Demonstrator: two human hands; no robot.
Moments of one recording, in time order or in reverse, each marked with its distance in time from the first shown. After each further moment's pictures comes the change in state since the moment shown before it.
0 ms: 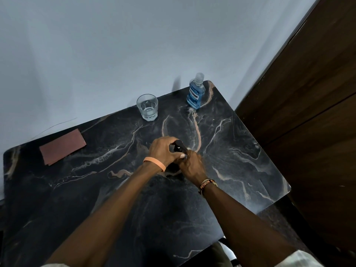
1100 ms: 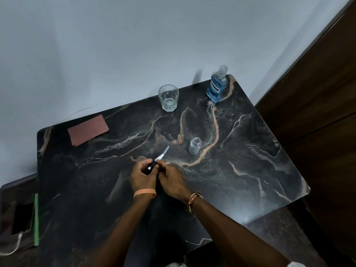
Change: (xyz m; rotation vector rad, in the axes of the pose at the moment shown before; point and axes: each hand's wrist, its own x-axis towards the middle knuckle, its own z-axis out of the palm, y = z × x) left_hand -0.126 -0.092 0.009 -0.425 0.583 -0.534; right_hand -0.062 -0.042 0.091 0.117 -0.348 -0.132
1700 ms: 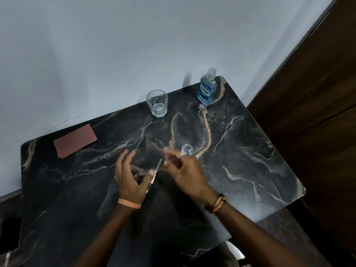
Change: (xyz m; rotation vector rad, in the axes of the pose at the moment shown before) left_hand 0.010 0.032 -0.012 0.201 -0.103 0.426; right_hand -0.017 -0.017 -0.088 0.080 0.214 -0.210
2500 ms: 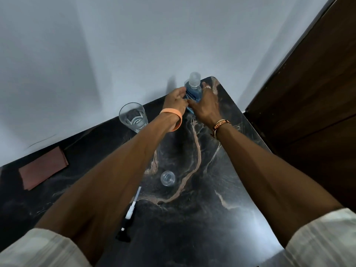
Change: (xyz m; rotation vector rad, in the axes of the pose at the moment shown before) left_hand 0.241 0.156 0.213 -0.433 -0.445 -0.403; right_hand 0.250 0.085 -0.150 -0.230 0.329 0.187
